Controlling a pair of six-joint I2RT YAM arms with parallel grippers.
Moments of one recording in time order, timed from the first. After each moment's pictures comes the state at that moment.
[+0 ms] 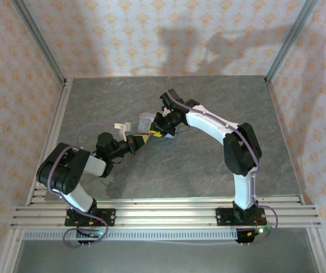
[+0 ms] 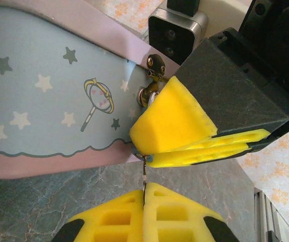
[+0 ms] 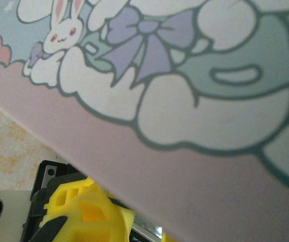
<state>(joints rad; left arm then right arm) -0.25 1.64 0.34 1.12 0.65 -0.65 0.64 1.97 1.62 -0.70 -0.53 0.96</state>
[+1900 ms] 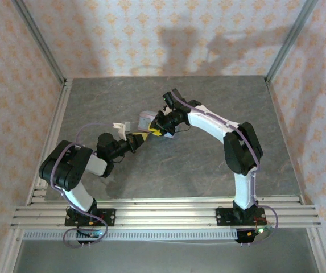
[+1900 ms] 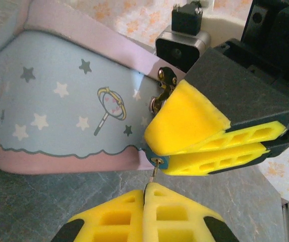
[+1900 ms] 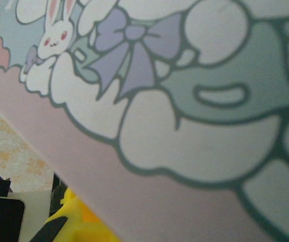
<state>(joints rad) -0.26 1.67 0.34 1.18 0.57 -0.58 0.62 1.97 1.59 -0.63 -0.59 1.05</state>
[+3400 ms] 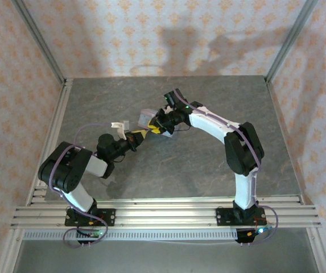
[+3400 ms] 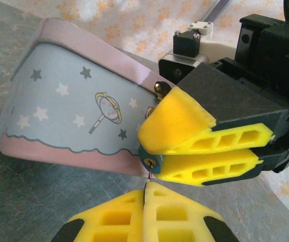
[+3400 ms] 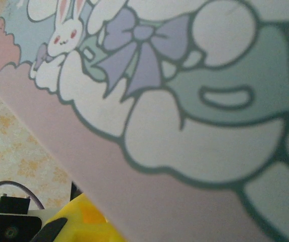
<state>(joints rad) -0.29 1.66 0.33 1.21 0.48 -0.60 0.61 1.96 1.54 -0.51 -0.61 1.17</state>
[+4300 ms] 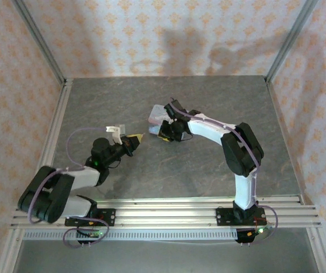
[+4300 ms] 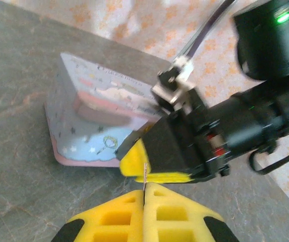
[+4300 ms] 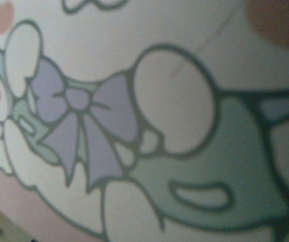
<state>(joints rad) -0.29 1.28 0.25 0.87 0.41 -0.54 0.63 1.96 1.39 -0.52 -0.28 0.89</state>
